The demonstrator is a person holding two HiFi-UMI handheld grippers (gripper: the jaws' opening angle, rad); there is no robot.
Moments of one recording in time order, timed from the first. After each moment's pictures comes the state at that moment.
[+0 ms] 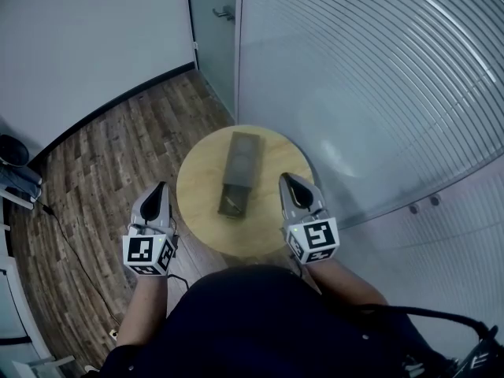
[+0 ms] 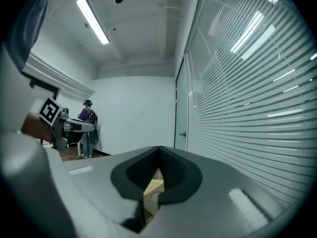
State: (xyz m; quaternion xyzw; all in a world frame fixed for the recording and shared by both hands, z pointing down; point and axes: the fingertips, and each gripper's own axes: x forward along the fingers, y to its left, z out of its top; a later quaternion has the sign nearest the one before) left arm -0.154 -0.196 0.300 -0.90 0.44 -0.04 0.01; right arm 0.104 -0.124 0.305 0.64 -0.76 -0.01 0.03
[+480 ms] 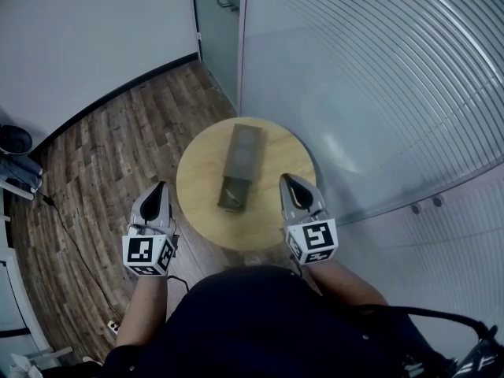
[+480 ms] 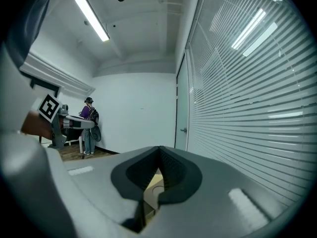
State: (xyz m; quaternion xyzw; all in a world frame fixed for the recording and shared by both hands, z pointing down) left arm -0.158 -0.186 0.312 -0.89 0.45 -0.05 0.00; right arm 0.102 -0.120 0.323 0.64 -0.77 0.01 0.04
